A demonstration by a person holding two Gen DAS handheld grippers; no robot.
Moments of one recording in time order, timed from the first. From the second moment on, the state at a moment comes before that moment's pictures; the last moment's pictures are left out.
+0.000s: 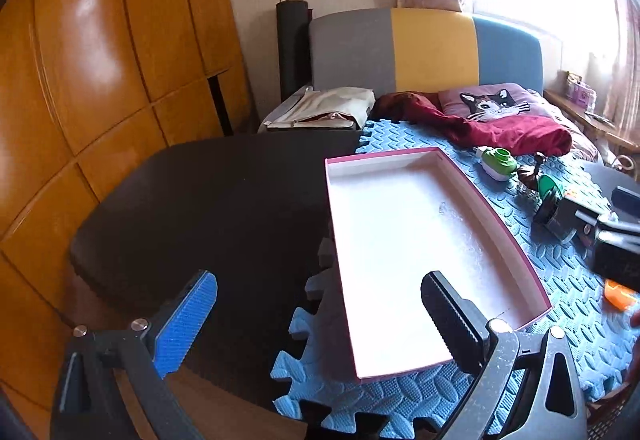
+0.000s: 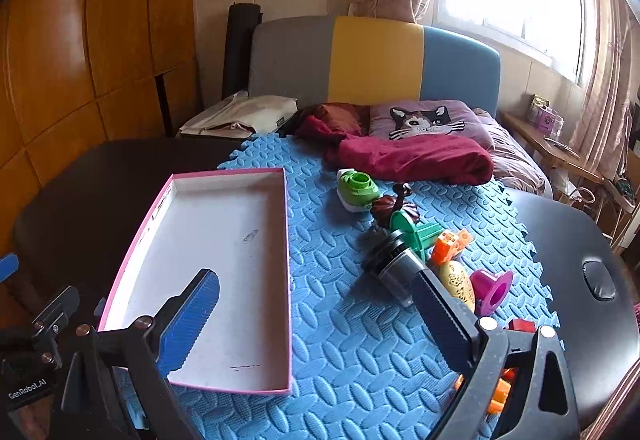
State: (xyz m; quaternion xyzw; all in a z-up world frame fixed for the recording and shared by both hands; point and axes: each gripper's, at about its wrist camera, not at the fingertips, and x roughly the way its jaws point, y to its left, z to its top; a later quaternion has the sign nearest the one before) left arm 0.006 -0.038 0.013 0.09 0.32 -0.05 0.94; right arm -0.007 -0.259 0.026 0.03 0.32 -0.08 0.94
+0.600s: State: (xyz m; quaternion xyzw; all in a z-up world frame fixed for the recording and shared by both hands) left arm 0.004 -0.066 0.011 0.12 0.33 -0.08 0.93; right arm -0.022 -0.370 0.036 0.10 0.32 -0.11 0.94
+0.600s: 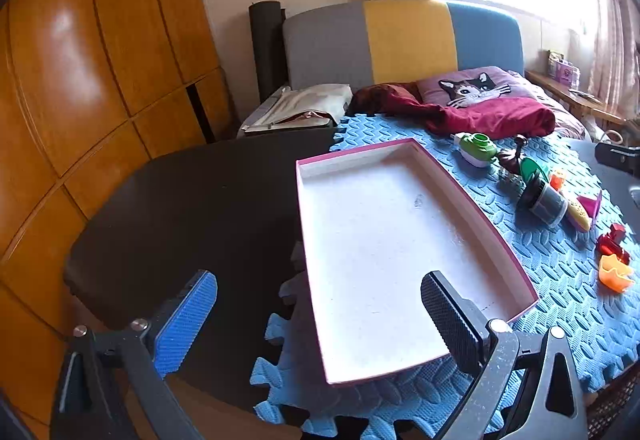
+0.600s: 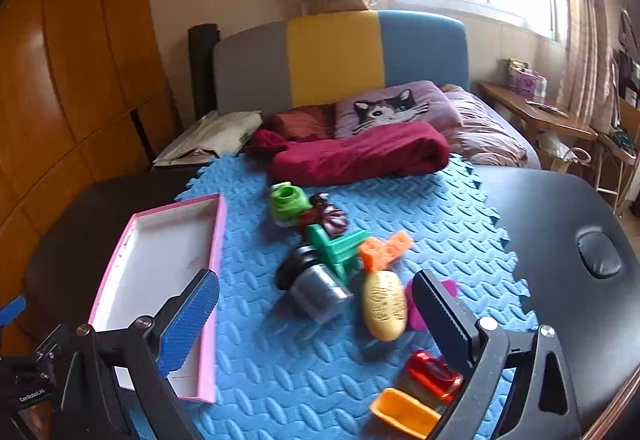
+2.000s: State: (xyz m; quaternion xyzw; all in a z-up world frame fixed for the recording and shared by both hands) left arm 0.100 -0.220 0.011 0.08 0.42 -0.27 0.86; right arm -0.024 -0.488 -0.003 0.23 0.33 -0.11 0.91
